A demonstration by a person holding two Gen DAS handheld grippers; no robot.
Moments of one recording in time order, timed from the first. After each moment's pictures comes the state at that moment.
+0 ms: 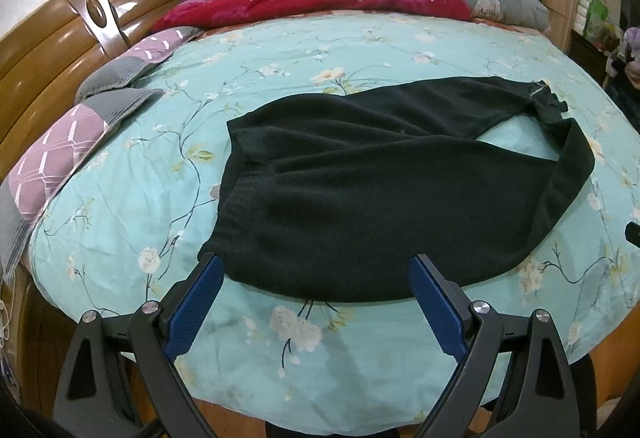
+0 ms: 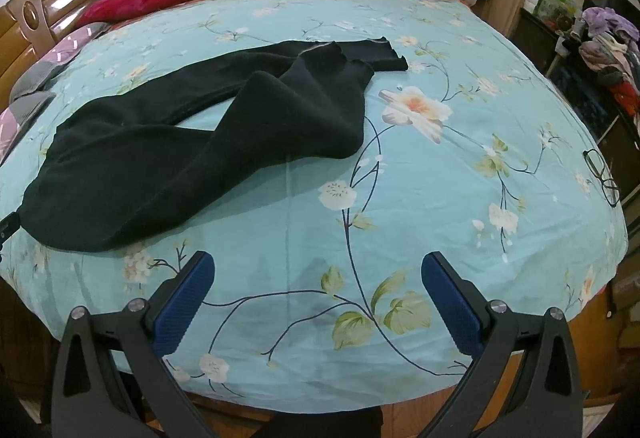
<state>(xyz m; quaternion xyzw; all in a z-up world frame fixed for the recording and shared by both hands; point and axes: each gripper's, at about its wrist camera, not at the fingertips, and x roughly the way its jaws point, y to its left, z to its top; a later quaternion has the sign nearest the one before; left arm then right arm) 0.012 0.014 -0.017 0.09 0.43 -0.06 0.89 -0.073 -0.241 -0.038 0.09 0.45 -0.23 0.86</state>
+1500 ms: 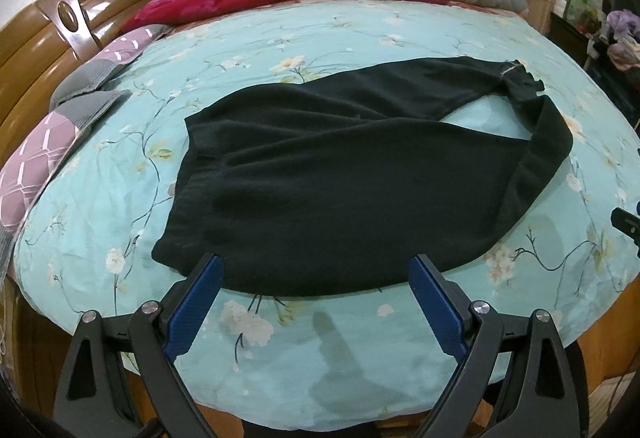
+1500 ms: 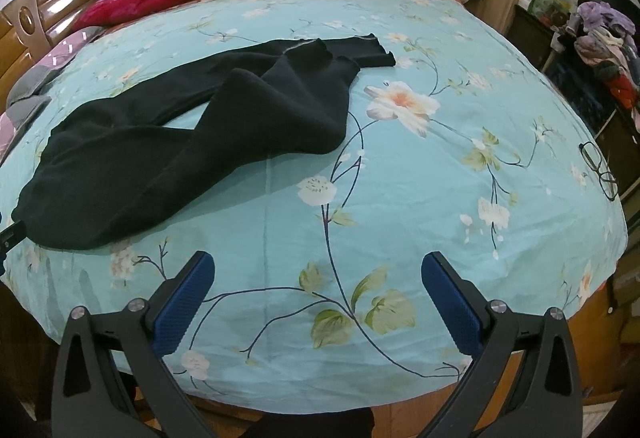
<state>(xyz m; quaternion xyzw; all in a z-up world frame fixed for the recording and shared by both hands) 0.010 -0.018 -0.026 0.10 0.46 -0.10 0.88 -0.085 -0.259 -0.042 0.09 0.45 -0.23 0.86</state>
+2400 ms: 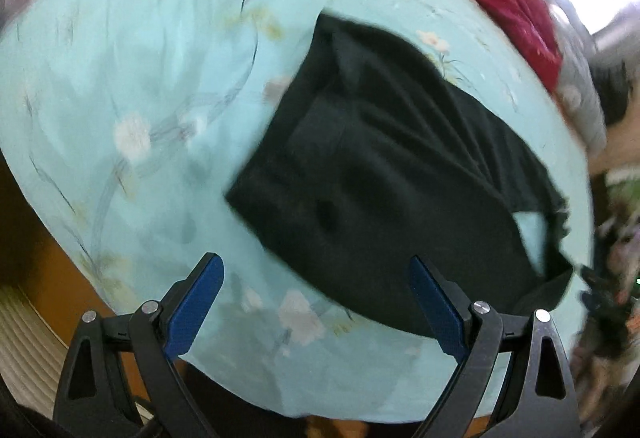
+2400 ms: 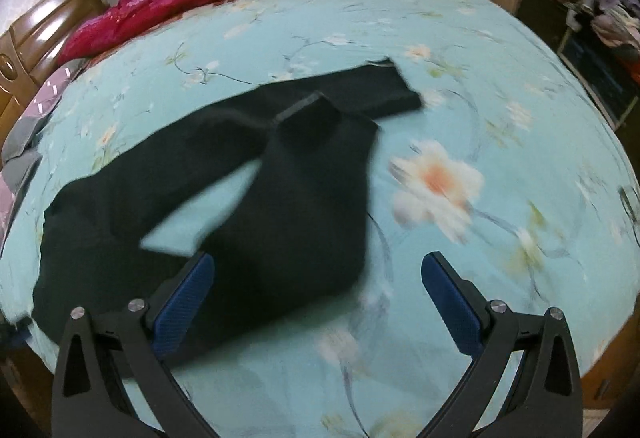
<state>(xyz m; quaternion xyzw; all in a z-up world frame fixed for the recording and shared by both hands) 0.080 0.113 -0.065 -0.23 0.60 -0.01 0.77 0.051 -0.332 -0.024 0.15 0.47 -0.21 0.84</state>
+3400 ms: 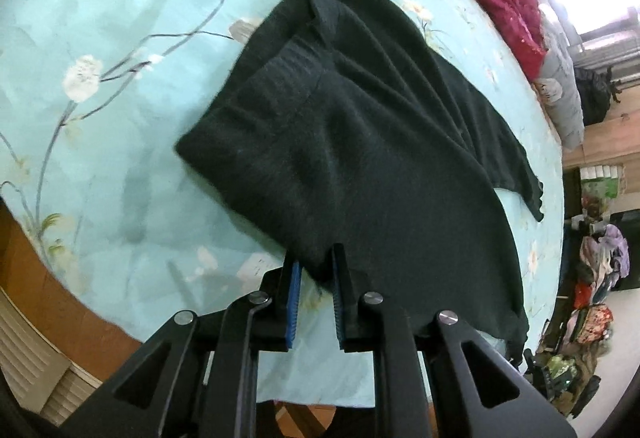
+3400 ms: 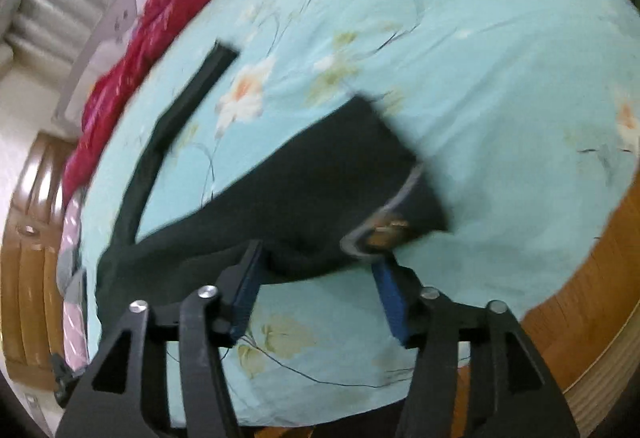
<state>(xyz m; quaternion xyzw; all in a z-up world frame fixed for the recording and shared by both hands) 0.069 0.098 -0.078 -0.26 0.61 -0.06 0.74 -0.197 -0.410 -0.082 0.43 0.37 -0.27 0.78</state>
